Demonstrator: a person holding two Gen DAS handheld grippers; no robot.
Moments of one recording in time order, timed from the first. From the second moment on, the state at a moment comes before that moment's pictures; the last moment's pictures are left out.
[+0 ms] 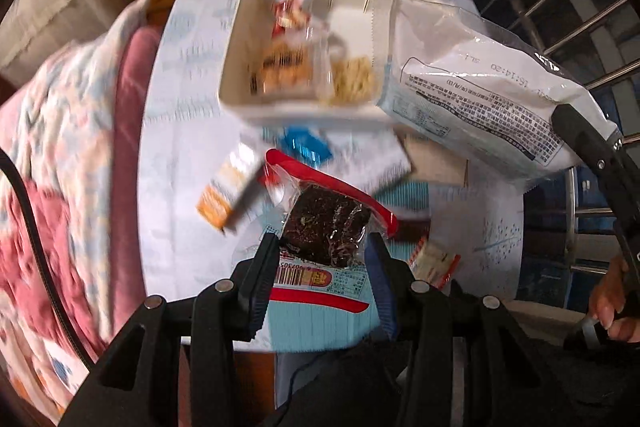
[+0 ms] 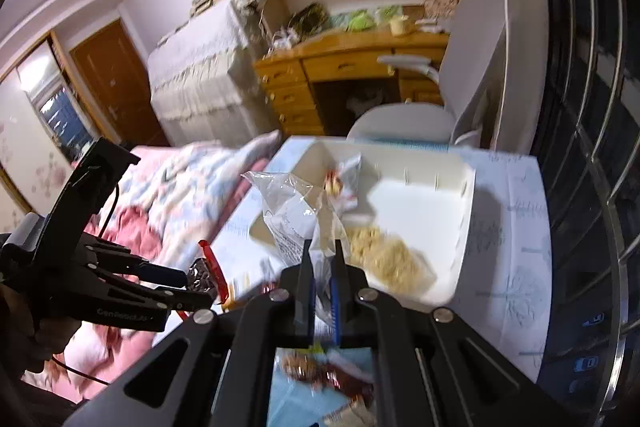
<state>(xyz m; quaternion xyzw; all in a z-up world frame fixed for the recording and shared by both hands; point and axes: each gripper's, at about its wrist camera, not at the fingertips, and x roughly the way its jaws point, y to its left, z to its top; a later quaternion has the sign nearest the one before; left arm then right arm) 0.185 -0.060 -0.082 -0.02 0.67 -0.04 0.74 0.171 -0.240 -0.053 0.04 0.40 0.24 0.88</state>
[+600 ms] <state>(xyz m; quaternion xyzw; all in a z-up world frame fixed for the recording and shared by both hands) 0.323 -0.040 -0.061 0.00 0.60 -0.10 0.79 0.246 -0.225 -0.062 0.09 0.37 0.13 0.92</state>
